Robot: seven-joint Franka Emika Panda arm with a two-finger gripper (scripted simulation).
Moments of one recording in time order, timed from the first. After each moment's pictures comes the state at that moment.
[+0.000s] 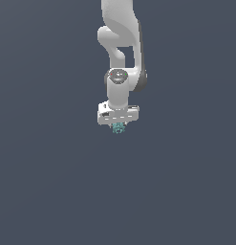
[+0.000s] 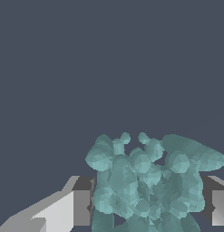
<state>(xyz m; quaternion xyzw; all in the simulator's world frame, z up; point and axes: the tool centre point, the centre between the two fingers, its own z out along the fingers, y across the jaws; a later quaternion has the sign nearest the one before) -0.096 0.002 0.084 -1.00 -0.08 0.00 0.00</state>
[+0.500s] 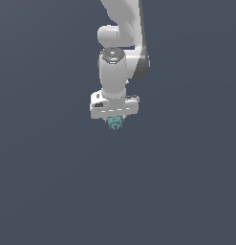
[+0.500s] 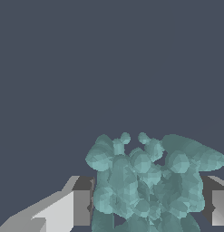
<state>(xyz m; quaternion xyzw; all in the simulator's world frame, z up) -0.065 -0.013 0.168 -1.00 -0.08 0.00 0.00</state>
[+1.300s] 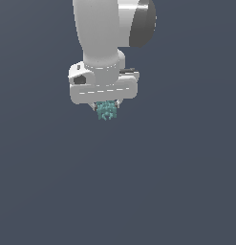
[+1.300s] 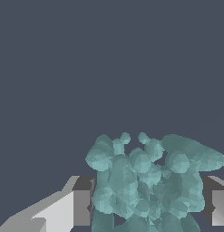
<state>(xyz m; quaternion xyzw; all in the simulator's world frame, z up) -0.009 -0.040 0.303 -1.00 -0.08 0.00 0.00</state>
